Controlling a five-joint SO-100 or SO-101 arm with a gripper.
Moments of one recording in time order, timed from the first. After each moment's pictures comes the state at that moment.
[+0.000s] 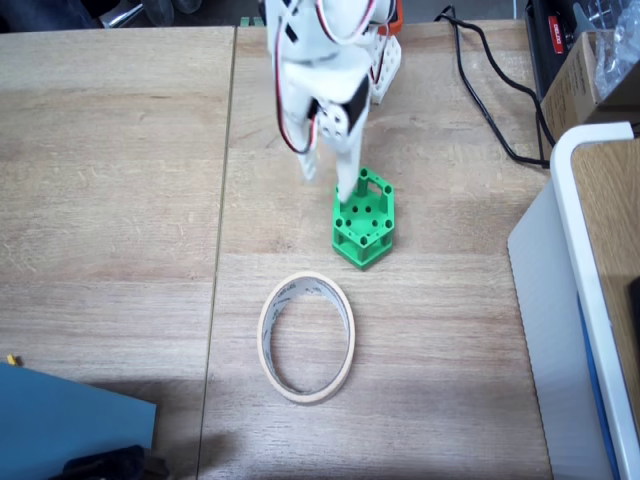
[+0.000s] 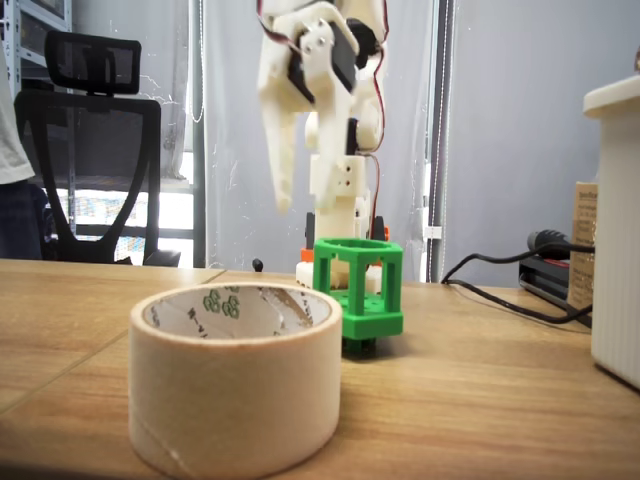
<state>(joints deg) 1.0 140.6 139.2 74.6 -83.1</state>
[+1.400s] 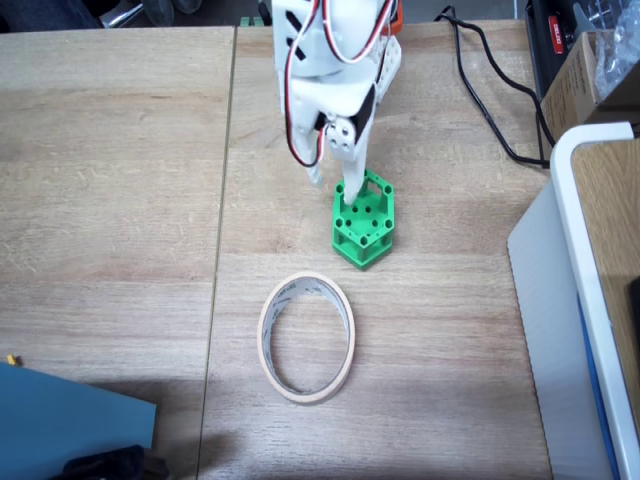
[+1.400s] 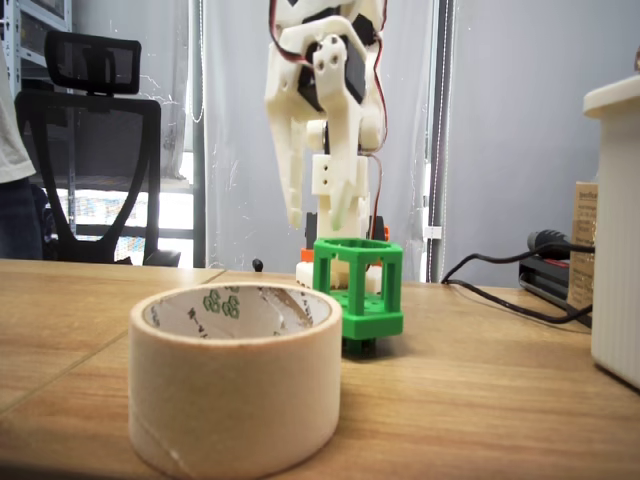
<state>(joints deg) 1.7 138.6 138.4 74.6 -83.1</state>
